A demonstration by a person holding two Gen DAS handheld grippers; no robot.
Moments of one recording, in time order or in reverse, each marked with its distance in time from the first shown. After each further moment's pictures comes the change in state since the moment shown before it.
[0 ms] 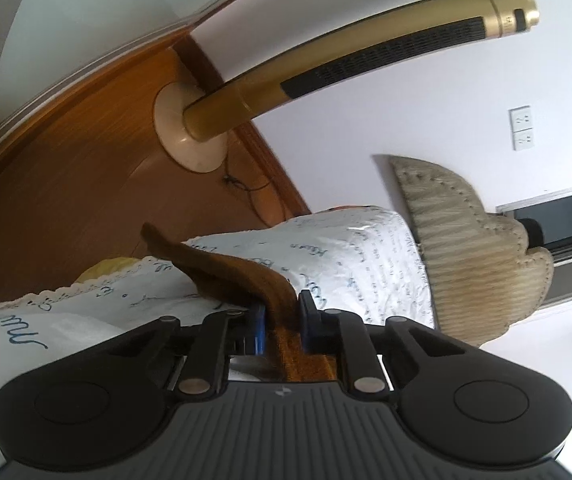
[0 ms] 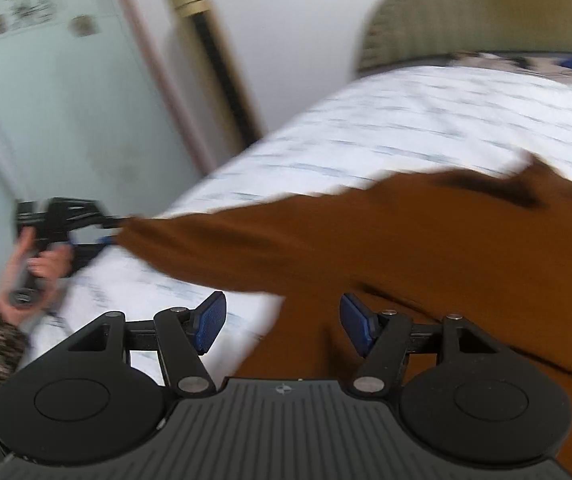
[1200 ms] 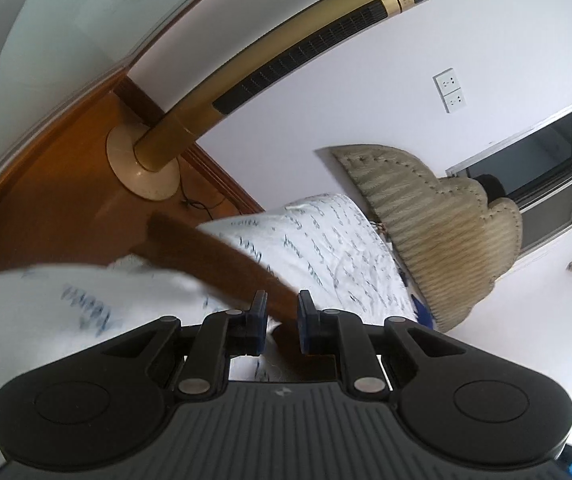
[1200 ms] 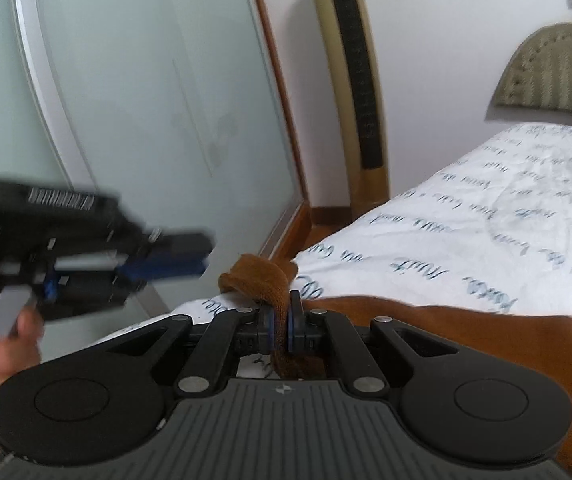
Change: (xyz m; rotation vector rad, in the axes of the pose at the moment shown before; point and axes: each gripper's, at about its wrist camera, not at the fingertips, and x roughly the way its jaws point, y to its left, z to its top) left arm -0.056 -0.031 -0.053 0.209 -0.056 -0.092; right arm 0.155 0.133 0.046 -0.233 -0.013 0.119
